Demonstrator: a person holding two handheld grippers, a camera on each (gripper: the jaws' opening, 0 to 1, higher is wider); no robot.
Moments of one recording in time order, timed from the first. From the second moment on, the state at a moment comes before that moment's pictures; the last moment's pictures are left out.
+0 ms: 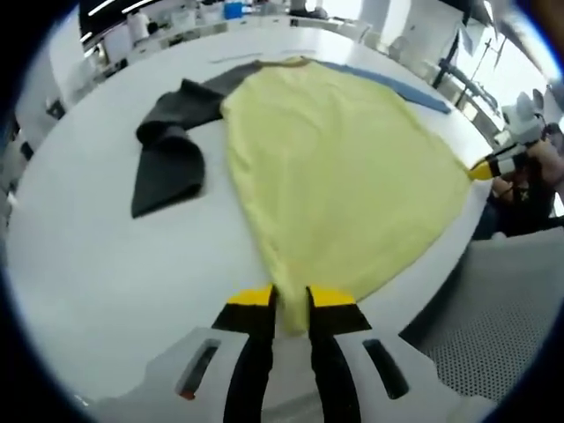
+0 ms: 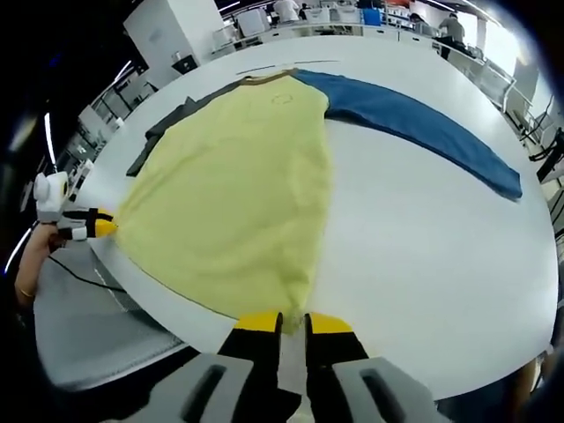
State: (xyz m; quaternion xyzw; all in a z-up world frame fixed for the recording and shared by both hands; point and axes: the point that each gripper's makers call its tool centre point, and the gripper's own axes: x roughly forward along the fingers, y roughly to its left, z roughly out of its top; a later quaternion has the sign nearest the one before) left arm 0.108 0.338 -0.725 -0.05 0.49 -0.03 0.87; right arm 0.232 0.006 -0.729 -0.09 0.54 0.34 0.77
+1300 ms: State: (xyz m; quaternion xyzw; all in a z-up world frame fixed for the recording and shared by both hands) left arm 0.128 0.352 -0.646 -0.05 0.35 0.03 0.93; right arm 0.379 -0.064 -0.669 -0.04 0.40 0.26 0.88
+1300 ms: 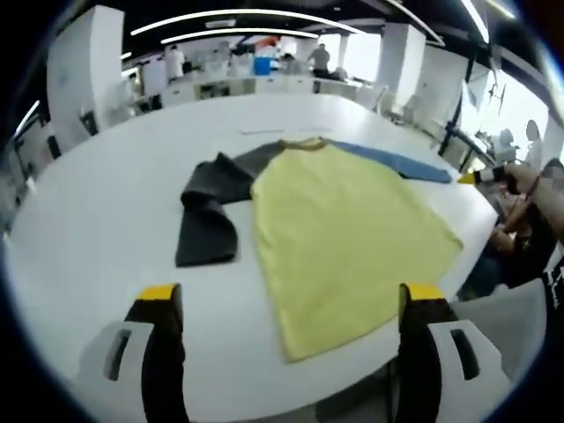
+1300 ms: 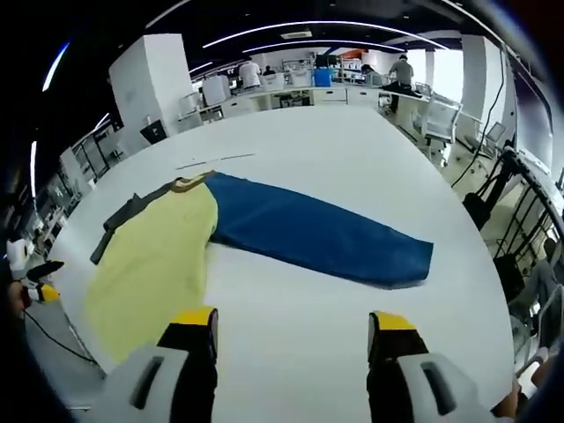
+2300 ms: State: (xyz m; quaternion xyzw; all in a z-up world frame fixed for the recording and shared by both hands) left arm 0.134 0.345 -0.639 -0.06 0.36 0.02 0.93; right arm 0.467 -0.124 -0.704 0.02 0.42 0.14 0.90
